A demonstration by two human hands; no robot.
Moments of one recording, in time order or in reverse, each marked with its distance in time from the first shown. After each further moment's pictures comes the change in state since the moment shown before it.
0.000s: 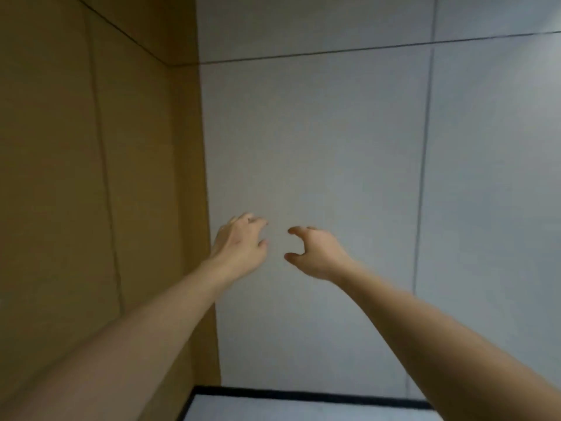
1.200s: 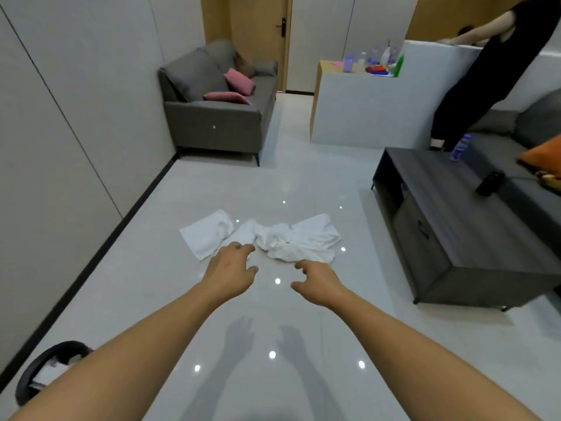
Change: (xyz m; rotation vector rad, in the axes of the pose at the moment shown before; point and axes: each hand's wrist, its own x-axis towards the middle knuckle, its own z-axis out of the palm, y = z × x) left_hand -0.209 0.952 0.435 -0.631 -1.033 1.242; right_hand -0.685 0.647 -0.179 0.067 0.205 1.863
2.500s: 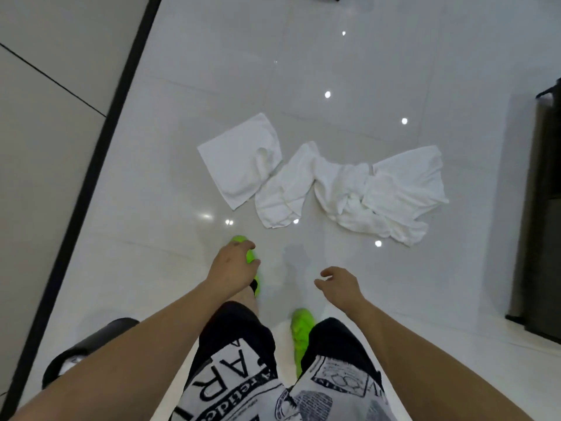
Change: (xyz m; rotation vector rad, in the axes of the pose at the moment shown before) left_hand 0.549 -0.363 0.113 -0.277 -0.519 -0.542; right_hand 0.652 -0.065 0.150 0.149 -0.504 0.565
